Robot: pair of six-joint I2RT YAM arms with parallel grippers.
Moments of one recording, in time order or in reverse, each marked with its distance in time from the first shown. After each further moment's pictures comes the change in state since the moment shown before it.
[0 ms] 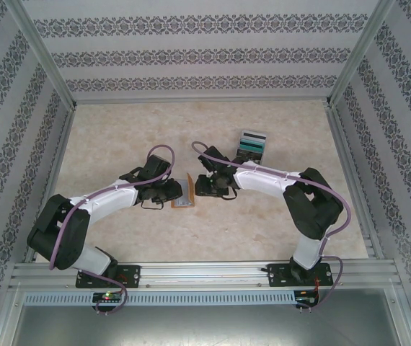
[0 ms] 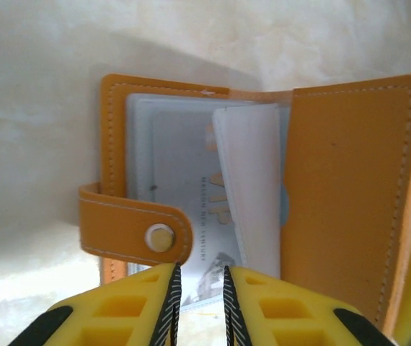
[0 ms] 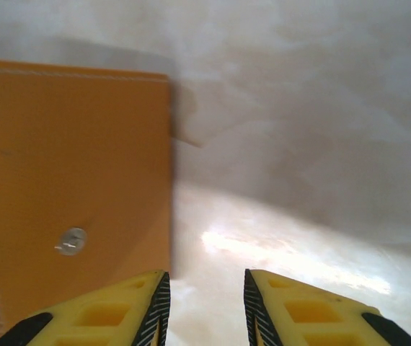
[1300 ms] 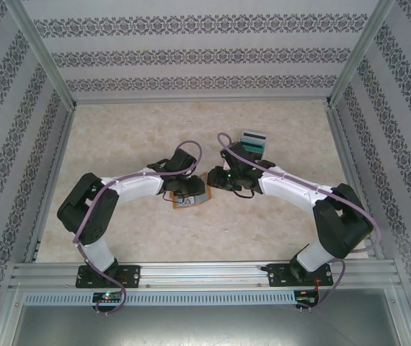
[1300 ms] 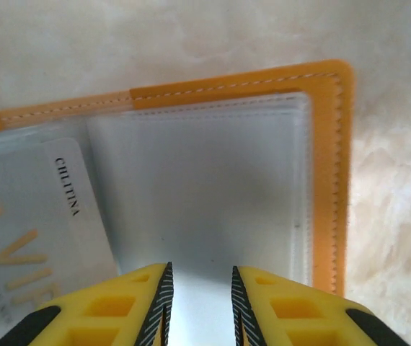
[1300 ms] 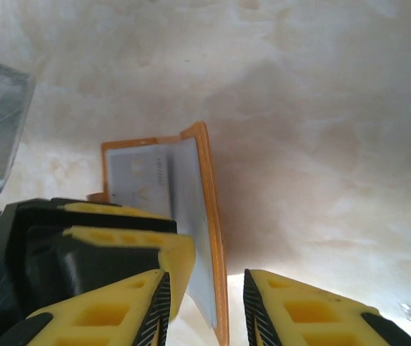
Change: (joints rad) left arm -0.123 0.251 0.237 -0.009 0.029 0.012; right arm -0.103 -0.223 -0.162 0.157 -0.052 0.029
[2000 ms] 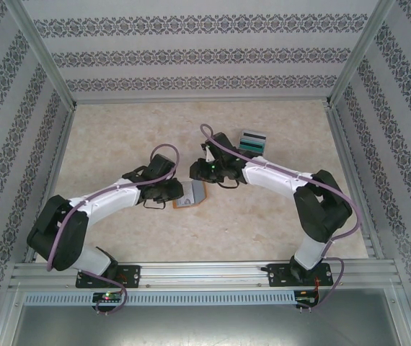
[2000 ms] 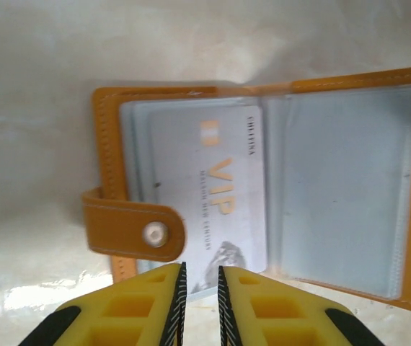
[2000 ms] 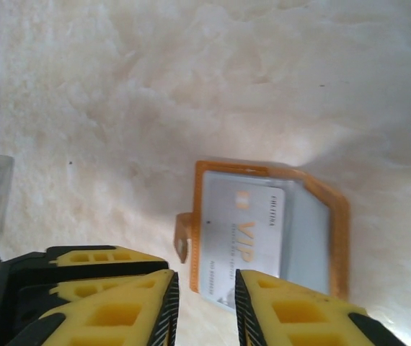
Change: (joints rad) left arm 0.081 -0.264 -0.205 -0.063 -0.117 -0.002; right arm 0.049 0.175 0.199 0.038 -0.113 0.002
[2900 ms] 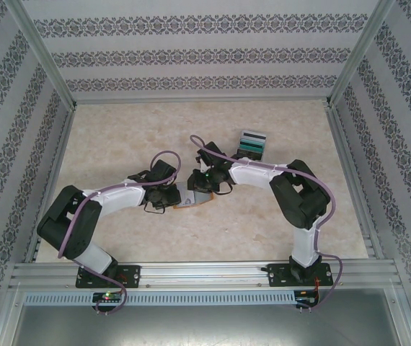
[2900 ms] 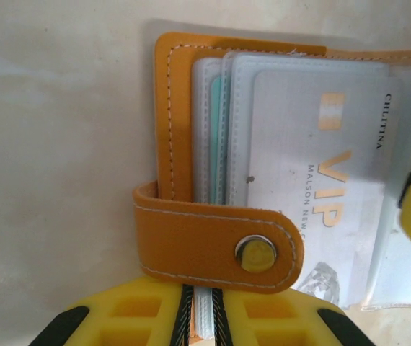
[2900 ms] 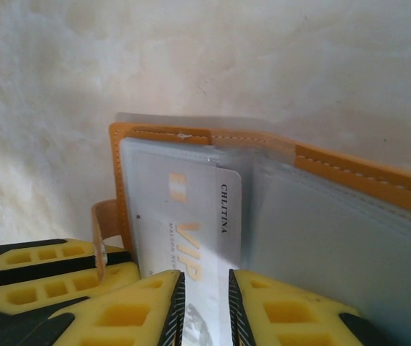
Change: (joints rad) left arm 0.013 0.112 -0.034 0.050 0.007 -0.018; right arm 0.014 0.185 0.018 -0.019 -0.053 0.003
